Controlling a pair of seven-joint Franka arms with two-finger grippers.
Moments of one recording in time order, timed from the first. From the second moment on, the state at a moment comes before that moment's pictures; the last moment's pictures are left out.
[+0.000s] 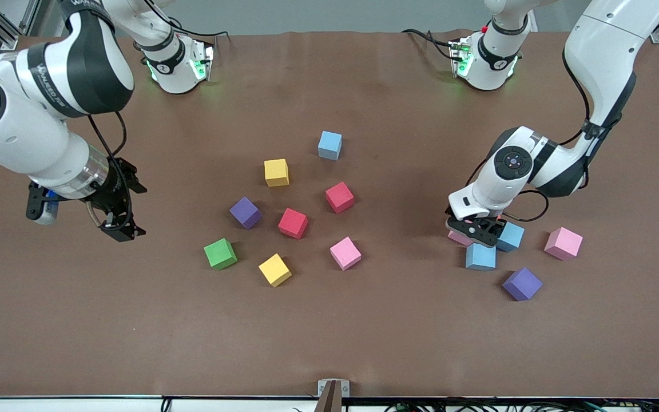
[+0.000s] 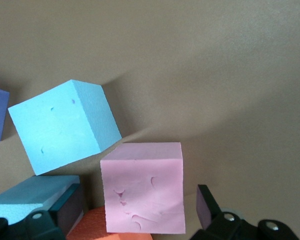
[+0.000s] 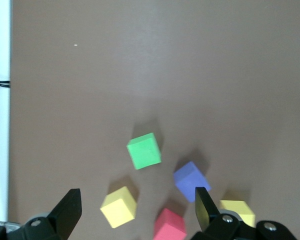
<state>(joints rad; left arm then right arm) 0.32 0.48 -0.60 -2.11 0.61 2.51 -0.18 0.29 0.22 -0.08 -1.58 0.05 1.87 1.64</state>
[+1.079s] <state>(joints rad) 0.31 0.52 -0.66 -2.12 0.64 2.56 -0.57 0.33 0.28 -0.08 -1.55 0.10 1.76 1.67</state>
